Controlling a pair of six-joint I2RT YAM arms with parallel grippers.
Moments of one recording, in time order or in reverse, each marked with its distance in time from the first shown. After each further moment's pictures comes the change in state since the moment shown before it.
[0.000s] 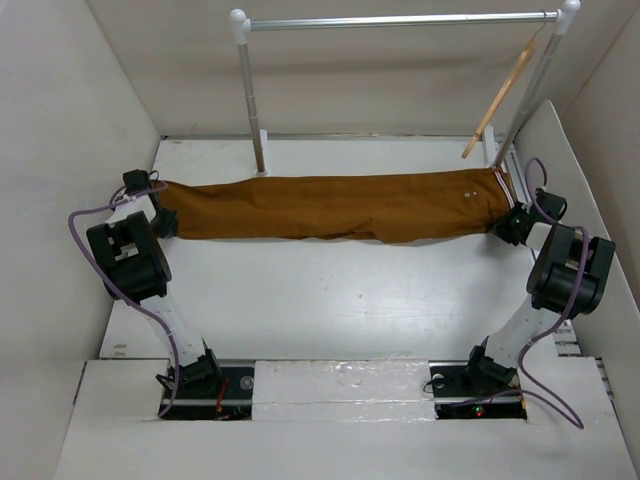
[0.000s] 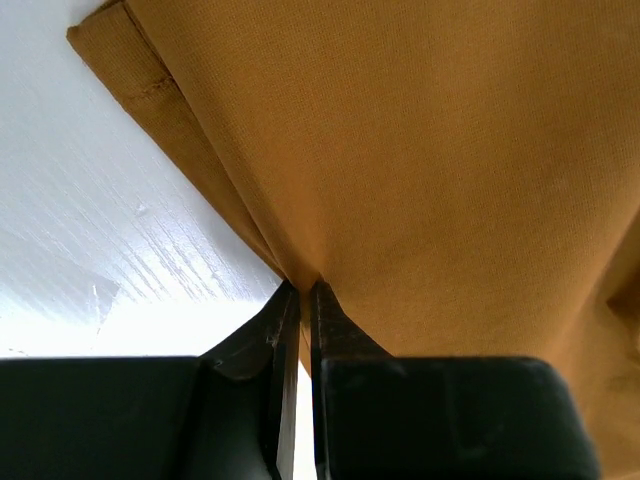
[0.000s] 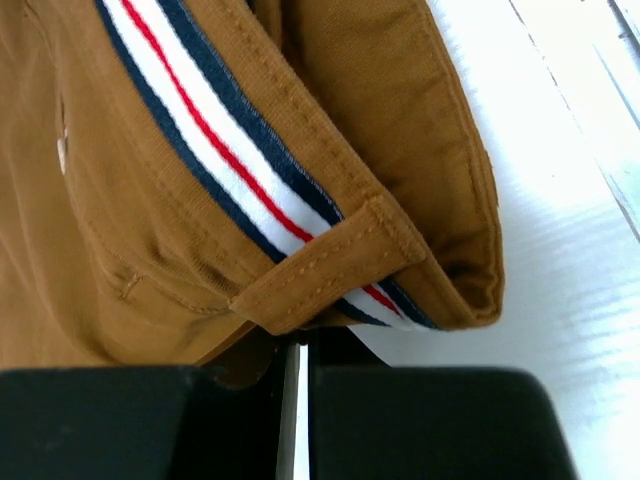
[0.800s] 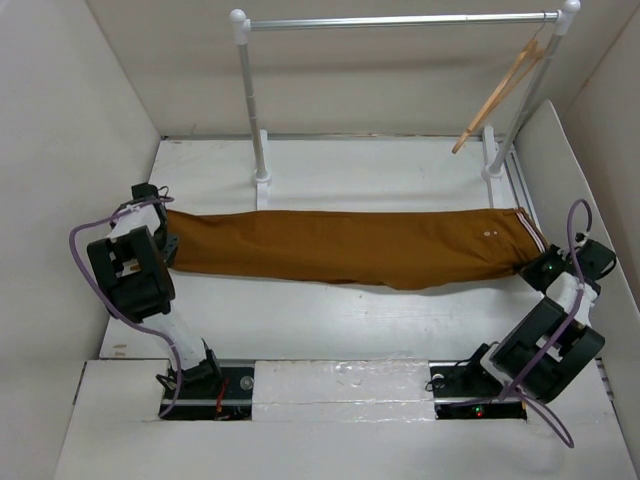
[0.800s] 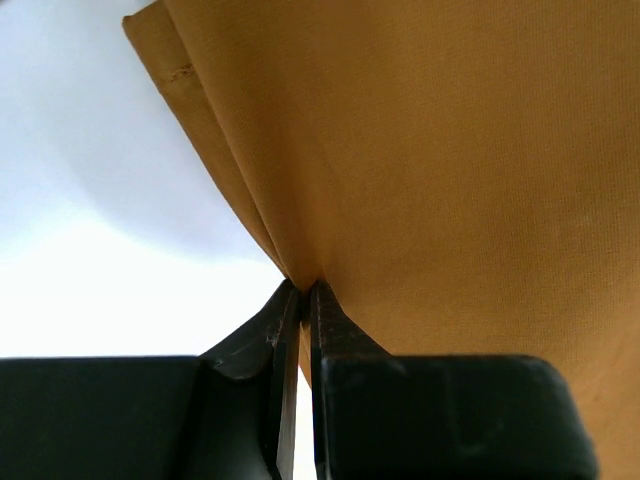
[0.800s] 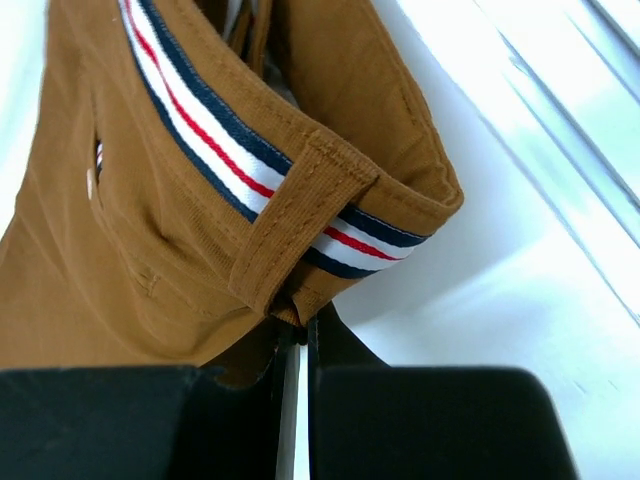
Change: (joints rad) left arm -0.026 -0.137 -0.109 -0.236 -0.236 0.059; right arm -0.317 -0.588 -0.309 -0.344 -0.079 -0.156
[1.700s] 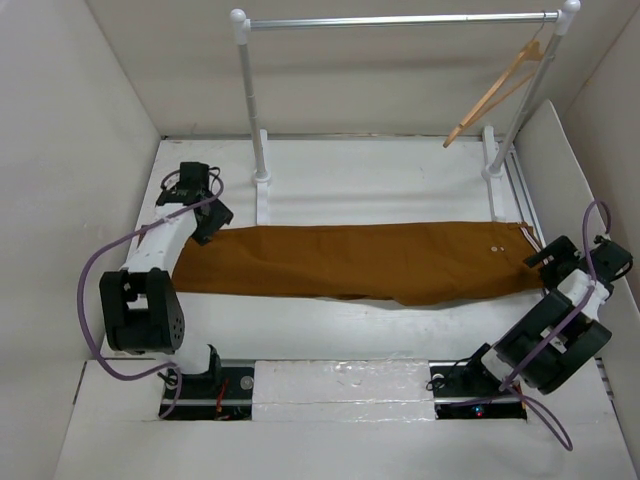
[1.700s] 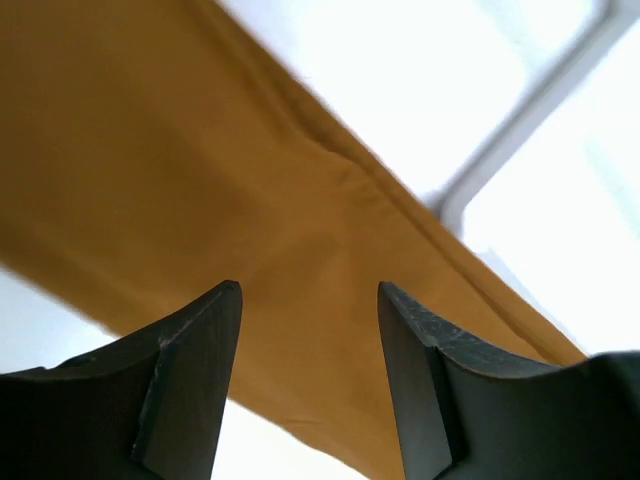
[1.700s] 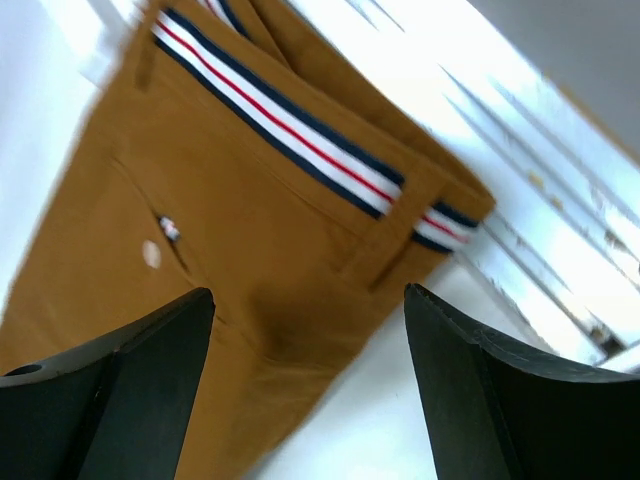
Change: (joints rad) left arm -0.348 -0.304 -0.046 -0.005 0.142 -0.034; right arm -0.101 0.040 0.076 -0.031 0.033 -0.026
